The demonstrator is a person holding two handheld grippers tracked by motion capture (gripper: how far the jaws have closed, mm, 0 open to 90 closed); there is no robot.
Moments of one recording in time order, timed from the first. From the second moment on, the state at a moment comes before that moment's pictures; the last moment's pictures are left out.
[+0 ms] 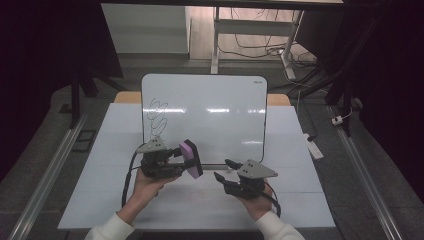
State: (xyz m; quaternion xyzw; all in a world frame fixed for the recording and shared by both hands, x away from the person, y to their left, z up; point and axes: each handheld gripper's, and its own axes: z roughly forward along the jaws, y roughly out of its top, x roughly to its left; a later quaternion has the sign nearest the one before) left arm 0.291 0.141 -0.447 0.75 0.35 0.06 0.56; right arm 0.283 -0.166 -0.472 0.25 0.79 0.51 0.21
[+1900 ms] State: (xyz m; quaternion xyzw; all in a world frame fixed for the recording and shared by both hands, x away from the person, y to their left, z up) left arm 0.293 0.247 -0.412 0.71 0.44 0.18 0.52; right arm 0.299 -0.287 -0.498 0.35 0.79 0.42 0.29
